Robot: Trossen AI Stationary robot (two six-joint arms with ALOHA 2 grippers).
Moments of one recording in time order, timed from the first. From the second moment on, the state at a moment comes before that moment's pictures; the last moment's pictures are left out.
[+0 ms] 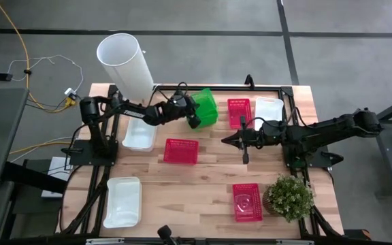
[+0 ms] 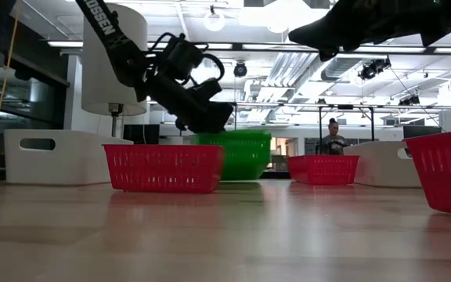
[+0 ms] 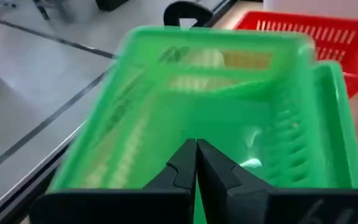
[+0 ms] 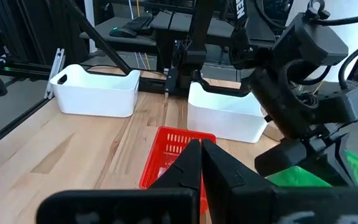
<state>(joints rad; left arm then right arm) 0.48 1.84 0.89 0.48 -0.26 0.04 0.05 1.06 0.49 0.42 0.03 -0.13</state>
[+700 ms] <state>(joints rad) 0.51 1.78 0.89 0.57 -0.27 0.03 0.05 1.06 0.49 0.40 0.03 -0.11</state>
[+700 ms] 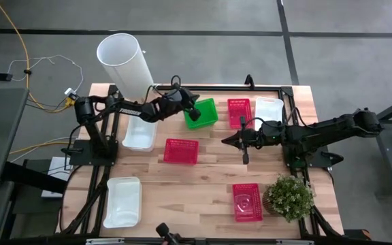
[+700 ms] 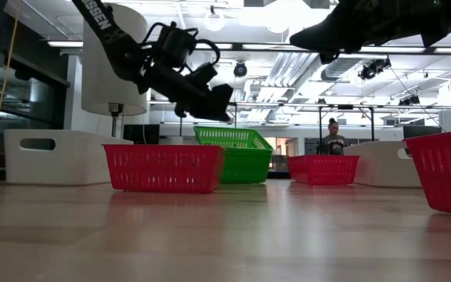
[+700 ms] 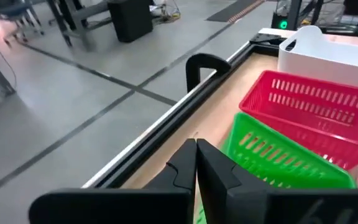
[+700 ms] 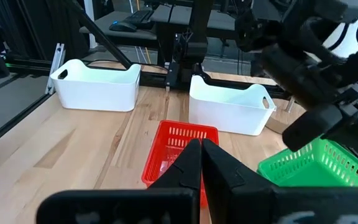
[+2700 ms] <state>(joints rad) 0.16 0.50 0.24 0.45 -0.05 0.01 0.05 1.06 0.49 0.49 0.11 -0.05</state>
